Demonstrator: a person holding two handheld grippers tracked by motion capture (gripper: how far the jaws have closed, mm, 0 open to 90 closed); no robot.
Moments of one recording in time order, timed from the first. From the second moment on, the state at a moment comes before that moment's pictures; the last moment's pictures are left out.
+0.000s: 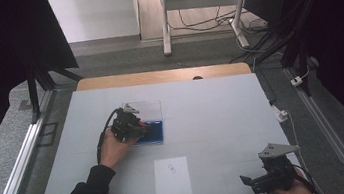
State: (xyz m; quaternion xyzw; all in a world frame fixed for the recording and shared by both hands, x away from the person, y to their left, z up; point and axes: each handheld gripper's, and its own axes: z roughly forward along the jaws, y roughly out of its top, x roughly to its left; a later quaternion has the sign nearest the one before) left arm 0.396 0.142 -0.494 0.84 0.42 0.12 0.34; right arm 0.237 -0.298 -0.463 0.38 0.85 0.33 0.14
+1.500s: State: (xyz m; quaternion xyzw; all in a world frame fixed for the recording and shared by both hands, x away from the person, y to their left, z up) left arm 0.307 0.188 -0.460 0.81 0.38 0.05 0.43; right arm 0.237 -0.297 -0.462 0.38 0.85 0.33 0.14
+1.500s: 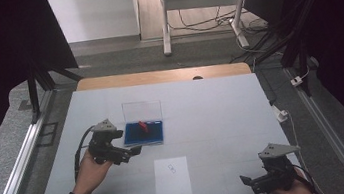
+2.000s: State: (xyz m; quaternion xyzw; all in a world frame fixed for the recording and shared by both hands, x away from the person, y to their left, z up) left arm 0.258 0.213 -0.460 0.81 0.40 0.07 0.43; right arm 0.237 -0.299 -0.462 0.39 0.85 0.33 0.14
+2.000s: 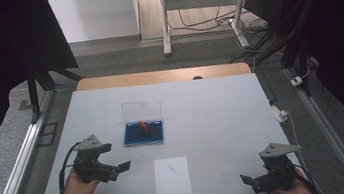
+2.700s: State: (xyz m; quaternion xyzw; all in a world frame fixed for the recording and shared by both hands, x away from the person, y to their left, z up) left arm 0.203 0.254 -0.480 0.80 0.46 0.09 0.38; right arm 0.237 -0.299 -0.461 0.40 0.84 0.33 0.14
